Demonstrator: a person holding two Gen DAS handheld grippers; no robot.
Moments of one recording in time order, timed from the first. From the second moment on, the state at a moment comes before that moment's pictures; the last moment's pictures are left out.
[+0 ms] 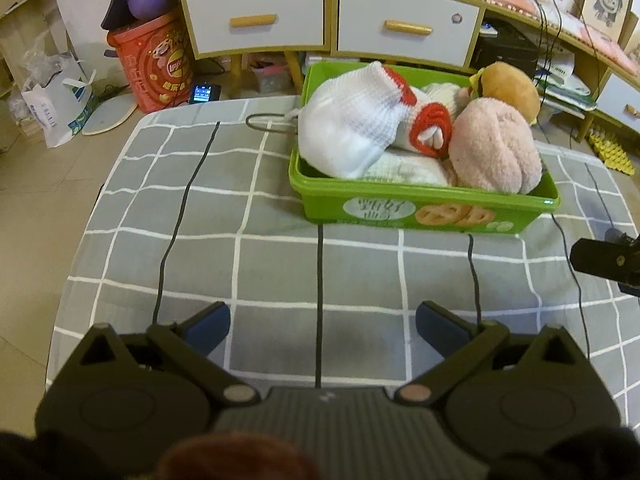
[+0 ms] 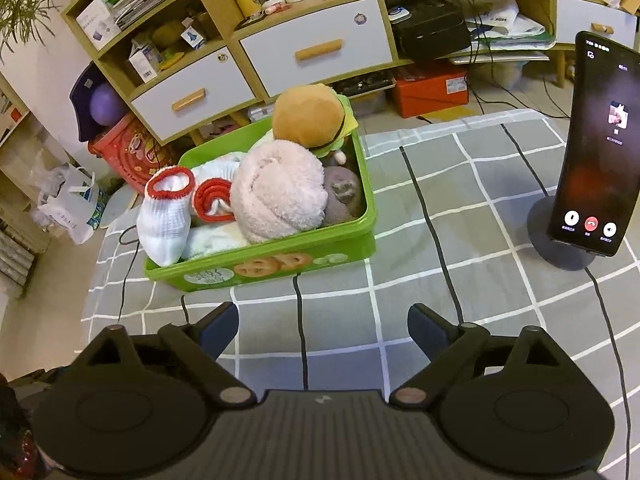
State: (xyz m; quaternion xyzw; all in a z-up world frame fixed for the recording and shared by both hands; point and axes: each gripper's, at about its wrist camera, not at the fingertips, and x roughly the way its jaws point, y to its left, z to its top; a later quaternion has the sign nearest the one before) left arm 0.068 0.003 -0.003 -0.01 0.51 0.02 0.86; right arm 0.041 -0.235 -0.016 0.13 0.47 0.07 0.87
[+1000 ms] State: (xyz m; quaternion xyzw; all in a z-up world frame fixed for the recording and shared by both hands) left arm 0.069 0.000 -0.007 0.01 0.52 0.04 0.85; right arm 0.031 -0.220 -0.006 0.06 0.46 0.06 0.89
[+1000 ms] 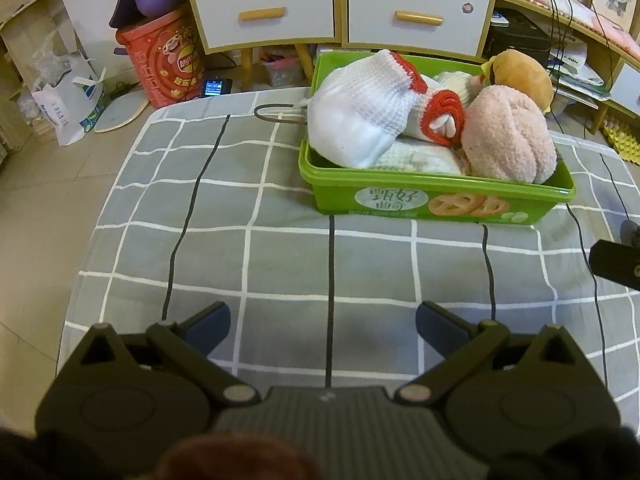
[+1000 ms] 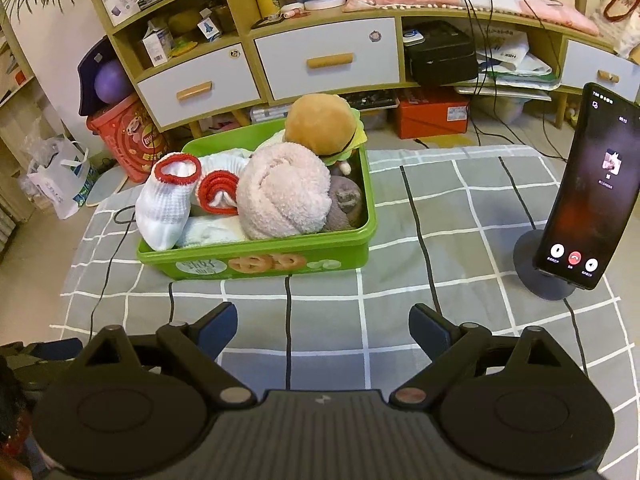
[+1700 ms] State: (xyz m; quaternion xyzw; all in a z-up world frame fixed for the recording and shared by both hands) left arm 0.066 0.003 -0.001 0.01 0.50 0.05 0.86; right arm 0.029 -0.215 -0.008 0.04 0.46 0.06 0.89
